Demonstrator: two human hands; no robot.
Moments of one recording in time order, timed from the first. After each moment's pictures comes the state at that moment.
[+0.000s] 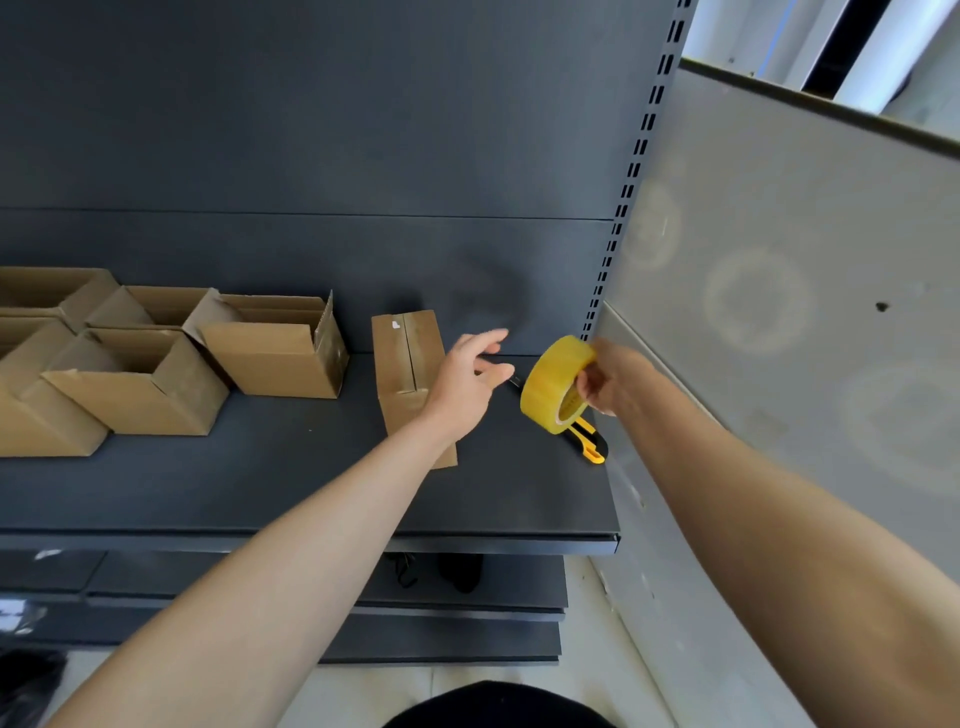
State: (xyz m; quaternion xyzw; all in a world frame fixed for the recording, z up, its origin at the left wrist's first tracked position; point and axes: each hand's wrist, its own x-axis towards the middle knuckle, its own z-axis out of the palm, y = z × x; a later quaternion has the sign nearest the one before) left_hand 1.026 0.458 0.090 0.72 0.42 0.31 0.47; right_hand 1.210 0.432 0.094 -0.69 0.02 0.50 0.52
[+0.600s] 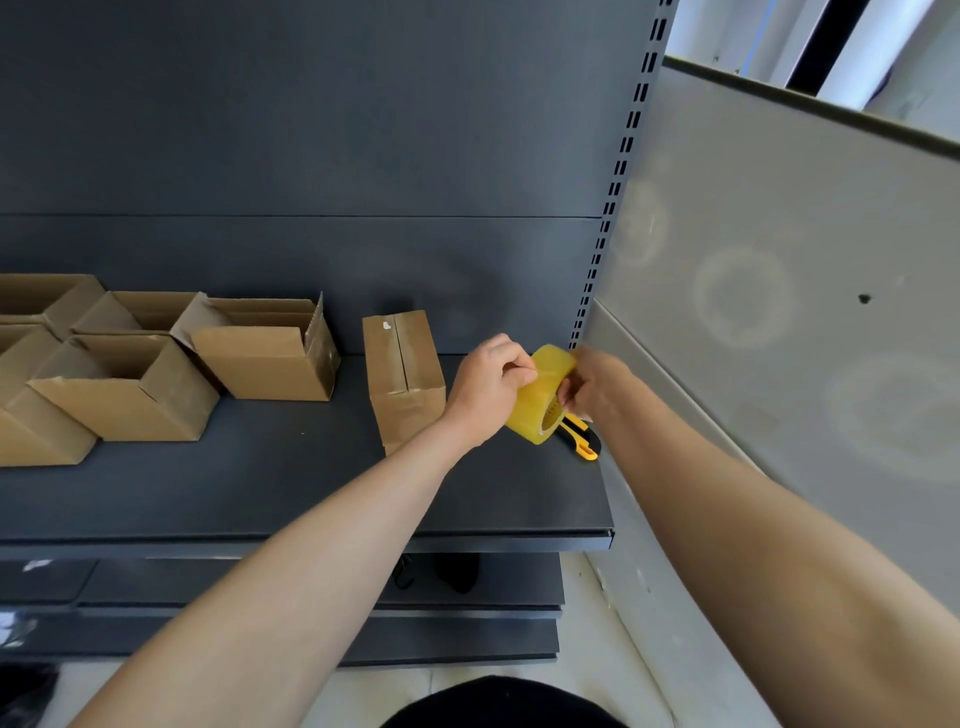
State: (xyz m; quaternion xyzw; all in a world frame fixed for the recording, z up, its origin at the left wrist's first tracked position) left_hand 1.051 0.446 0.090 0.80 0.35 0.32 0.37; right_hand 1.195 0.433 0.089 -0.68 0.07 0.52 0.51
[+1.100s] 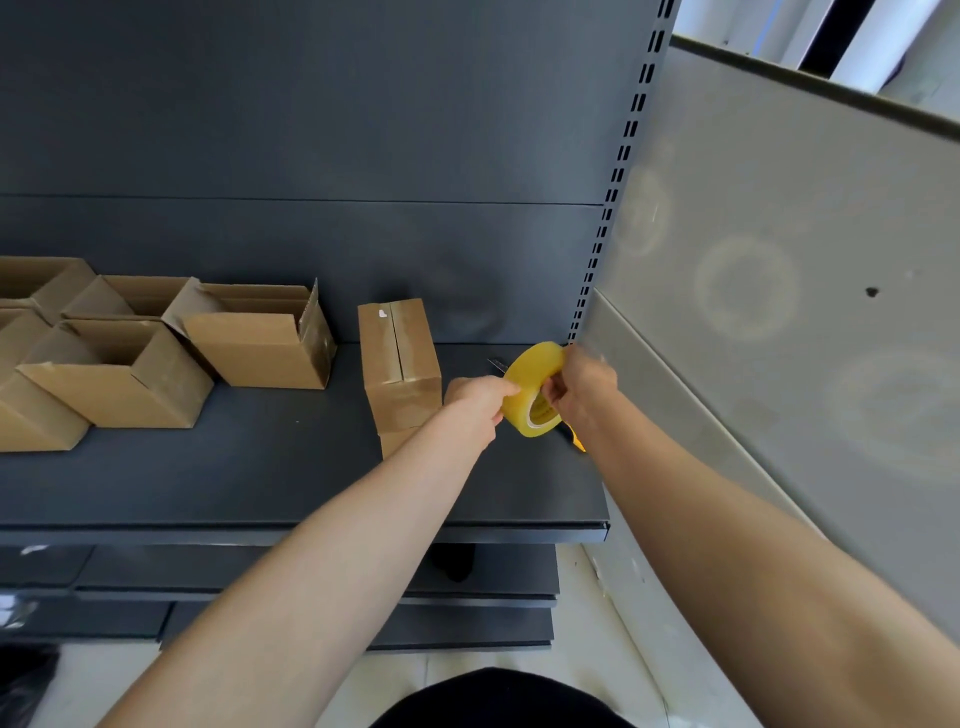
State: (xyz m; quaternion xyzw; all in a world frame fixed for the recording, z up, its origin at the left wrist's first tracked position) left_hand 1.064 0.441 0.079 0.34 0.64 0.21 0.66; right_hand 1.178 0.426 0.078 -0.67 0.09 0.44 0.59
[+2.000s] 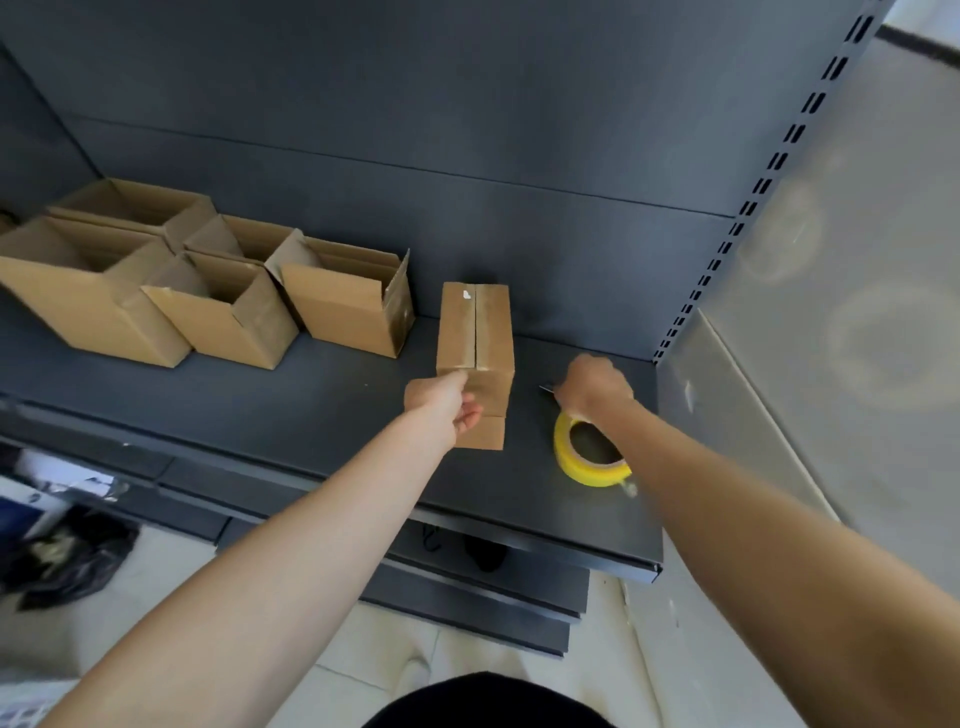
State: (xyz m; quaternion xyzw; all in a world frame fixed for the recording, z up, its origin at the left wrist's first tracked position) left_hand 0.974 0.465 0.071 0.20 0.66 0.35 0.63; right_hand 1.144 0.462 0.062 -0.81 -0.55 0.20 0.01
